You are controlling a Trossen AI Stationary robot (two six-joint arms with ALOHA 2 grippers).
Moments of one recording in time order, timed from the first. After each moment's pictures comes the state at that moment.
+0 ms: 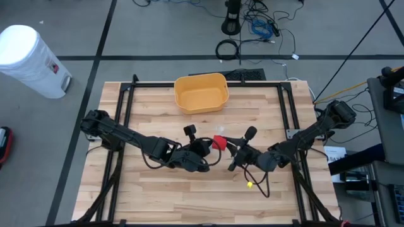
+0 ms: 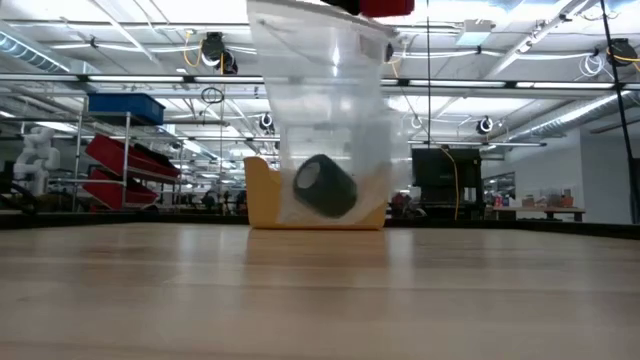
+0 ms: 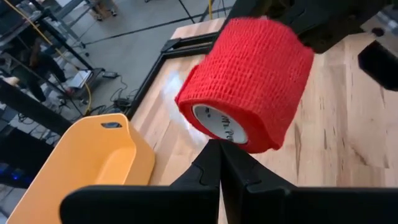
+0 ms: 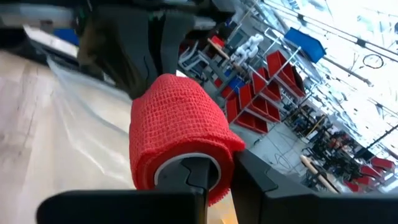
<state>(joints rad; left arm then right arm) -0.38 1.71 1.46 -0.39 -0.79 -0.07 0.52 1.41 0.79 0.50 1.10 -0.48</state>
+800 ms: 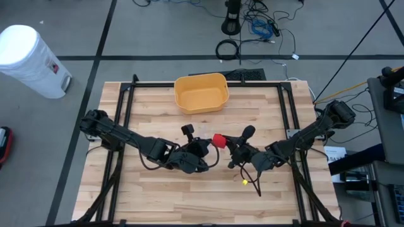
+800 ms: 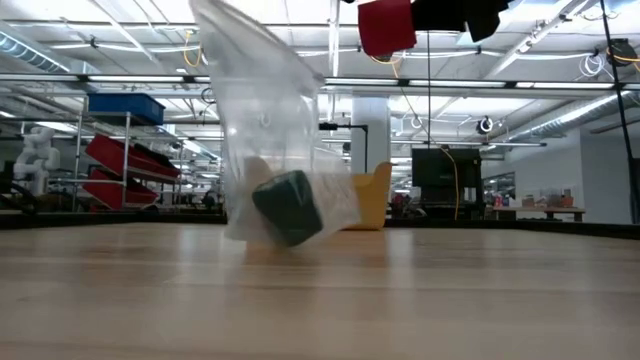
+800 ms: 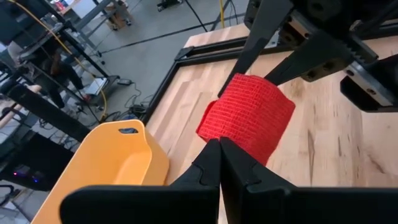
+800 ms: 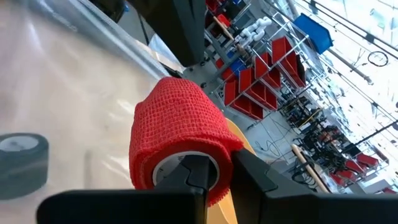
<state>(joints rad) -0.38 1.70 1.47 -0.40 -0.86 -0.05 0.50 1.42 0.79 0.35 1.09 -0.44</state>
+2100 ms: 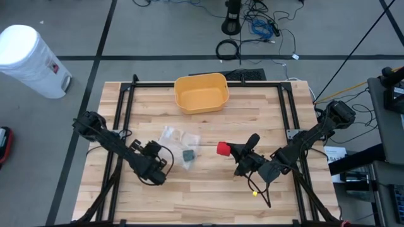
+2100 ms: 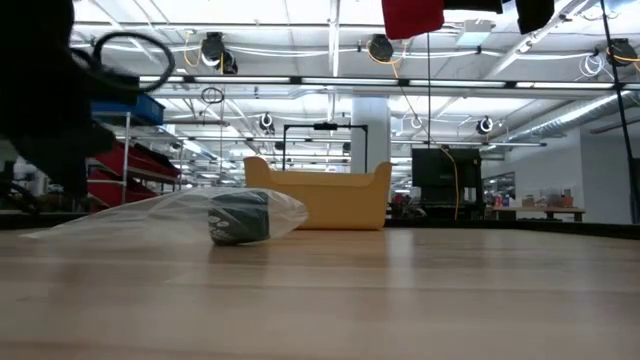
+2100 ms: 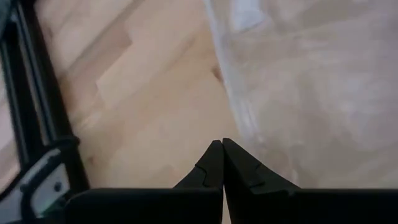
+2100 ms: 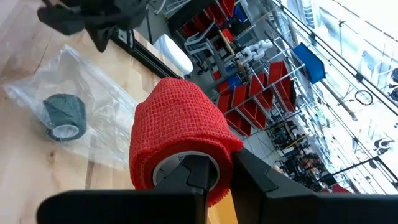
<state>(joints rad) -0.59 1.66 0.91 -1.21 -0.49 -1.59 0.62 1.41 0.79 0.33 1.19 -0.59</state>
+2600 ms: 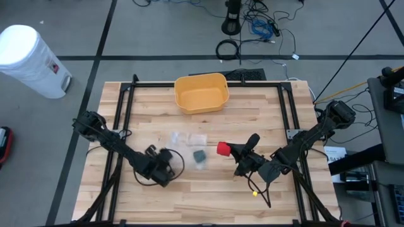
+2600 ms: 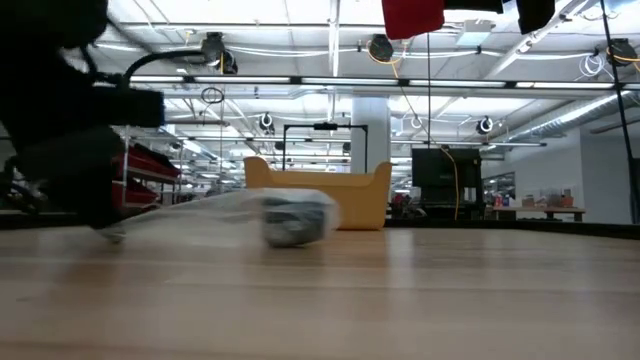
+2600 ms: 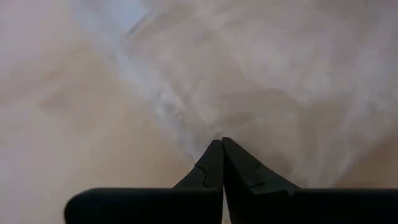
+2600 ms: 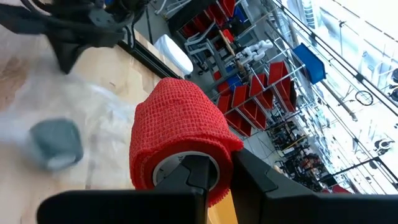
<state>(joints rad) -0.56 1.66 0.79 -0.66 -0.48 -1.24 0.62 1.41 0.79 0.33 1.19 -0.59</state>
